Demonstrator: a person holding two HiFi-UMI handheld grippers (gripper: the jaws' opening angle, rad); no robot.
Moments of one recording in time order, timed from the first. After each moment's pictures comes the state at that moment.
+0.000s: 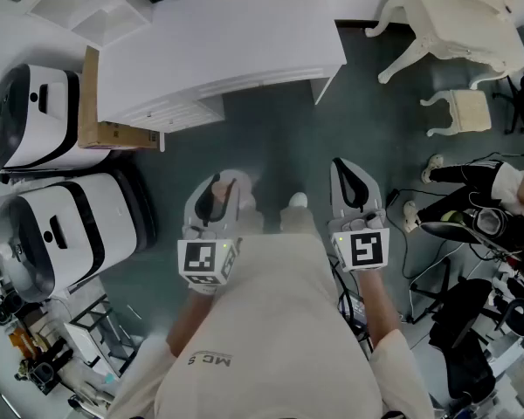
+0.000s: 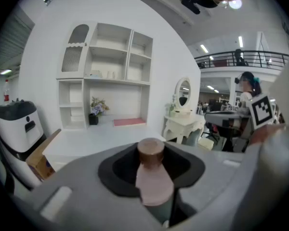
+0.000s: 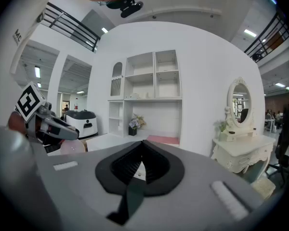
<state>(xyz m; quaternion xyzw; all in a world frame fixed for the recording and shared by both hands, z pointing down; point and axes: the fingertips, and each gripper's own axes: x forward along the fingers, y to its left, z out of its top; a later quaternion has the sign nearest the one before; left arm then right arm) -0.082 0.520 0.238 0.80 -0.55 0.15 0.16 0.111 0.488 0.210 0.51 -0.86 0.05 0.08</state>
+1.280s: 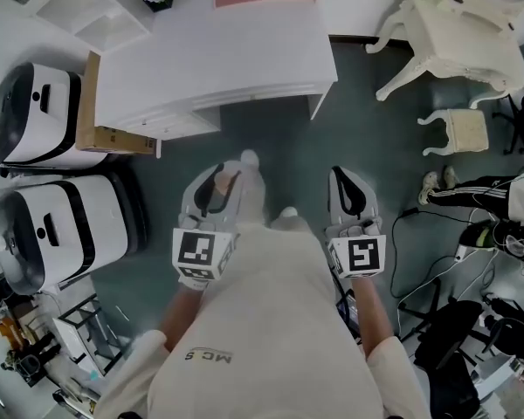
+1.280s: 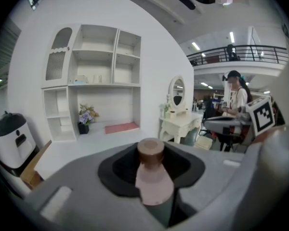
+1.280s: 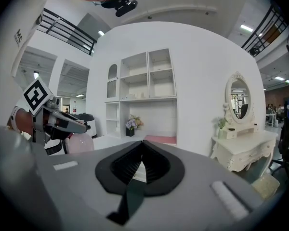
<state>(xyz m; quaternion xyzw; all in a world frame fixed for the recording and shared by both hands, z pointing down) -0.015 0.477 0.213 0.82 -0.54 0.17 0.12 0.164 0.466 0.219 0.48 -0.87 0.06 0.08</state>
